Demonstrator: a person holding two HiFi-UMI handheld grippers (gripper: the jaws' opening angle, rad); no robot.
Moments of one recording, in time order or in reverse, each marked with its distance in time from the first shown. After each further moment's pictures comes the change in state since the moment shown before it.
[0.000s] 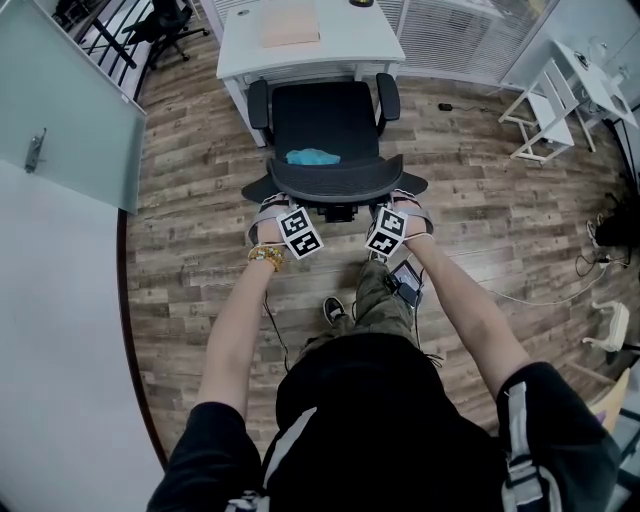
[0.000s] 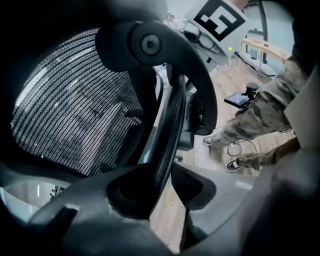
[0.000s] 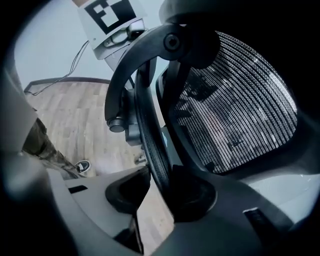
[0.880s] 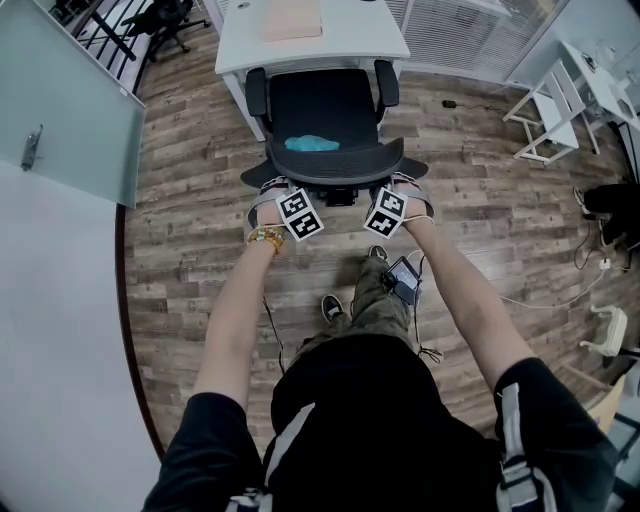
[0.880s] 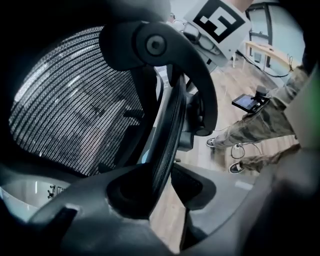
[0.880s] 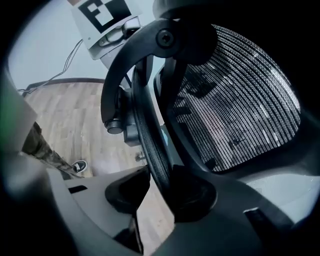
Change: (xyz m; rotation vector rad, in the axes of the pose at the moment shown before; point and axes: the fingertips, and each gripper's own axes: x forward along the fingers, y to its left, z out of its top) left arm 0.032 0.042 0.011 -0.033 0.005 -0.012; right arm 0.033 -0.047 0.004 0.015 0.003 0.021
